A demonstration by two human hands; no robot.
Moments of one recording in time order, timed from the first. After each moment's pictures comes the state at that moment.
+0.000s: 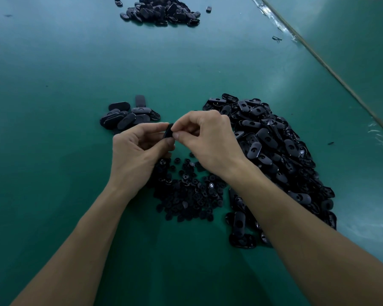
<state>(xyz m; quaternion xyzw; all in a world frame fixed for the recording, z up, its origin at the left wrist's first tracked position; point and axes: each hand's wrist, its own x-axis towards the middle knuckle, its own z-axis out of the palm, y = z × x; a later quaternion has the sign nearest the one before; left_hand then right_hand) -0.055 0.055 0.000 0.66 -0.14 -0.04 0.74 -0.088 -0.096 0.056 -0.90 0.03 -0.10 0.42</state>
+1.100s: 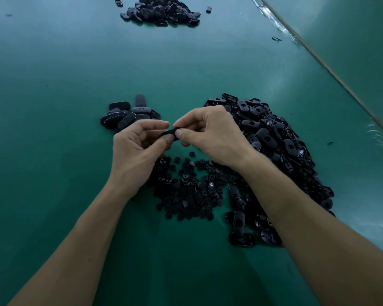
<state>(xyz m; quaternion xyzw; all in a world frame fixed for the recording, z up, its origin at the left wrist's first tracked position) -0.055 0.056 0.001 0.65 -0.16 -0.03 0.74 -0.084 -0.114 0.061 -0.88 0.01 -0.02 0.47</state>
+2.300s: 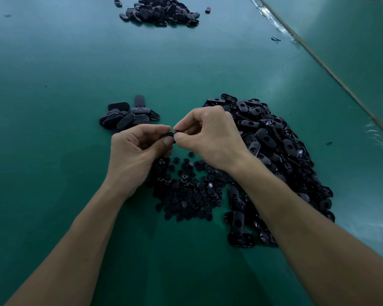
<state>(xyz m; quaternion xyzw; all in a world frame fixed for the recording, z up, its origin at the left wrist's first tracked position) -0.056 0.056 0.003 0.64 -0.14 -0.07 0.76 -0.088 -0.104 0.063 -0.90 0.03 -0.08 0.44</state>
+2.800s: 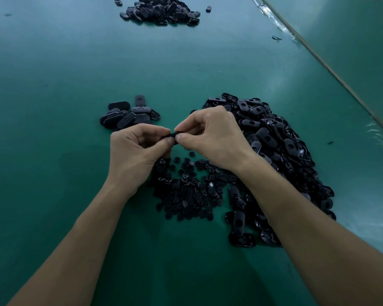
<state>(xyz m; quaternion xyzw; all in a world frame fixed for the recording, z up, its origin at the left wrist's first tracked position) -0.055 0.054 0.001 0.67 -0.13 -0.02 0.73 -0.088 -0.109 0.063 -0.90 0.03 -0.05 0.44</state>
